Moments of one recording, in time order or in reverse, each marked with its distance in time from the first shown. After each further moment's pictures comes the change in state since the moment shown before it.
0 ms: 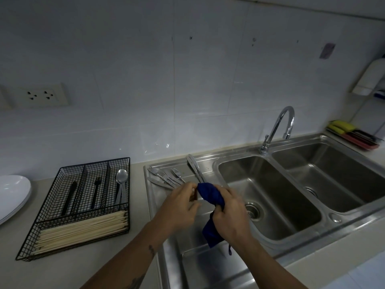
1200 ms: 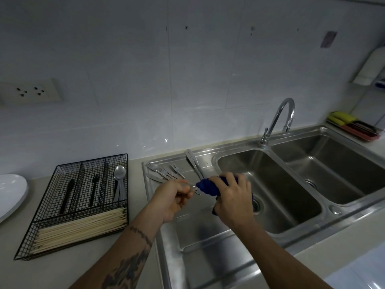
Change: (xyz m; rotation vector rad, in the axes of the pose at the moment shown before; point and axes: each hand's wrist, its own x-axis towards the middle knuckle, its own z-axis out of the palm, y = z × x) left_hand 0.021 0.010 -0.018 -1.131 0.054 -0.837; right_hand 0.020 0.005 -0.008 -0.527 0.045 -0.213
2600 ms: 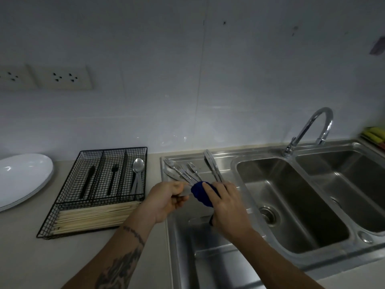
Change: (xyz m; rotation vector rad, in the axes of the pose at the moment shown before) left_hand 0.013 0.005 -0.059 -0.028 0.029 0.022; right_hand 0.009 -0.033 0.034 0.075 -0.205 -0.318
